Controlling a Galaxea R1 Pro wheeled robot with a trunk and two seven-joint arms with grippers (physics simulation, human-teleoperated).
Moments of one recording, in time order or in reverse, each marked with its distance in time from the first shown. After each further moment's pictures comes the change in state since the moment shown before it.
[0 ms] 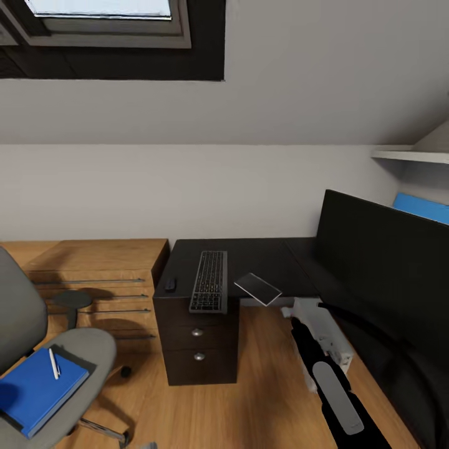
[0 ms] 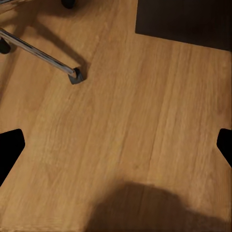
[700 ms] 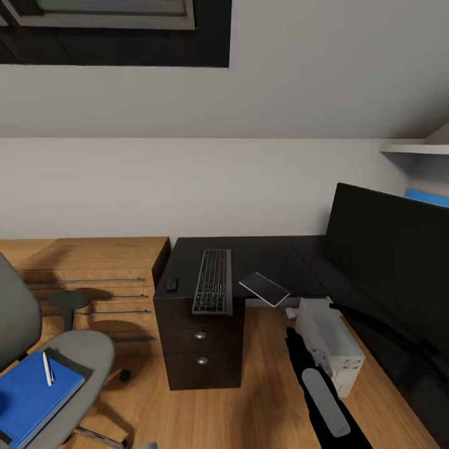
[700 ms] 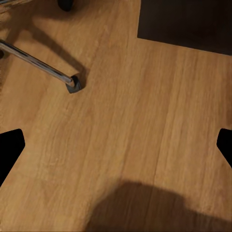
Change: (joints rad) left arm 0.000 0.000 -0.001 0.000 -0.001 -0.001 -0.005; right arm 0.000 0.066 -0.012 0.097 -0.065 -0.097 0.008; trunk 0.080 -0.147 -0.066
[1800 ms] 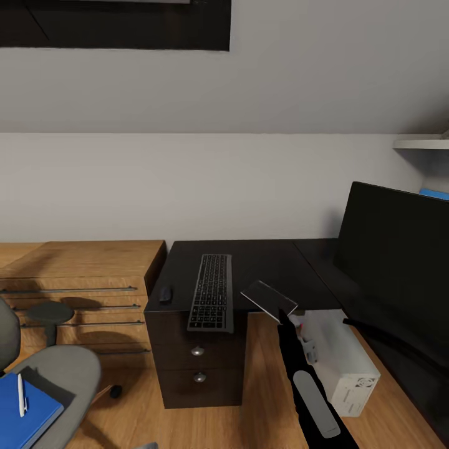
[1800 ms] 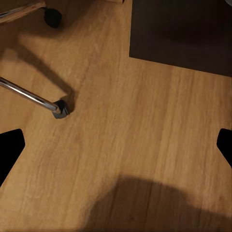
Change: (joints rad) left arm 0.000 -0.001 -0.002 0.000 -0.002 -0.001 -0.002; right arm 0.001 0.058 -0.008 0.034 -0.051 -0.080 0.380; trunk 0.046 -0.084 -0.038
